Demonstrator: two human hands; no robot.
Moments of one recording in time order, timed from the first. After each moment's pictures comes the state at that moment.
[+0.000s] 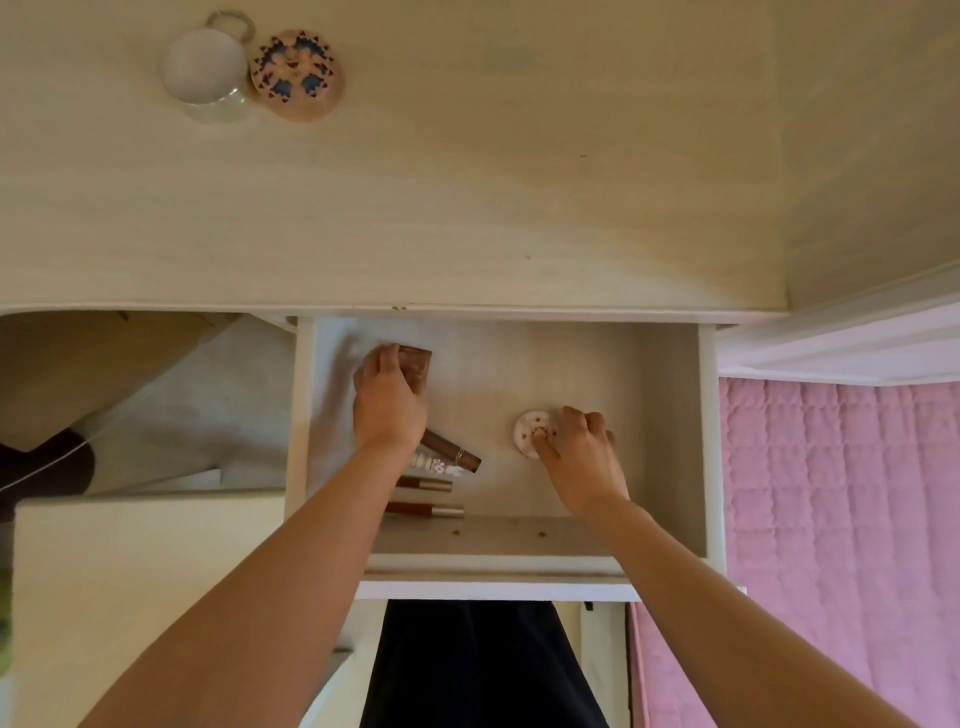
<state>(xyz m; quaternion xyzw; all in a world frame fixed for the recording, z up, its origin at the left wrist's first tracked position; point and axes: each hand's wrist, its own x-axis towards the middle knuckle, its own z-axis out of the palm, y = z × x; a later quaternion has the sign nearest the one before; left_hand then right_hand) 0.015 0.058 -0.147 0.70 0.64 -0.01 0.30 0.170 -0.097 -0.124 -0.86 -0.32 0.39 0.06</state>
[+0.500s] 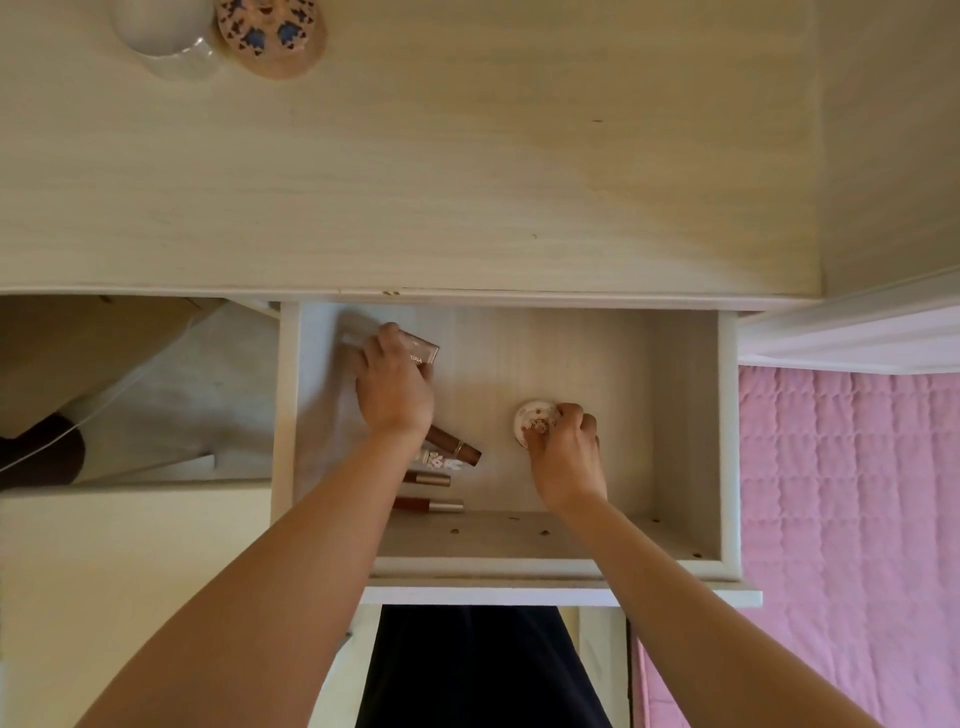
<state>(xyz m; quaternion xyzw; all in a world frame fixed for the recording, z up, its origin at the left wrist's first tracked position) 0.034 0.056 -0.163 0.71 0.65 -0.01 0.25 0.147 -0.090 -0.146 -0.88 -0.22 0.40 0.11</state>
